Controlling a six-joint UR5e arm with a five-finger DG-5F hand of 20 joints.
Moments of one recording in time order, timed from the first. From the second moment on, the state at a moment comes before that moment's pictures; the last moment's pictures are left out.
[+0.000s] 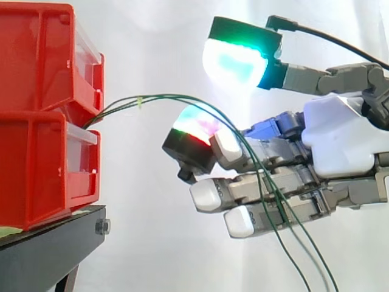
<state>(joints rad) 0.27 -2.27 -1.14 -2.97 -1.02 0.21</state>
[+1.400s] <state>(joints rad) 0.26 -2.27 -1.12 -2.97 -1.00 0.11</state>
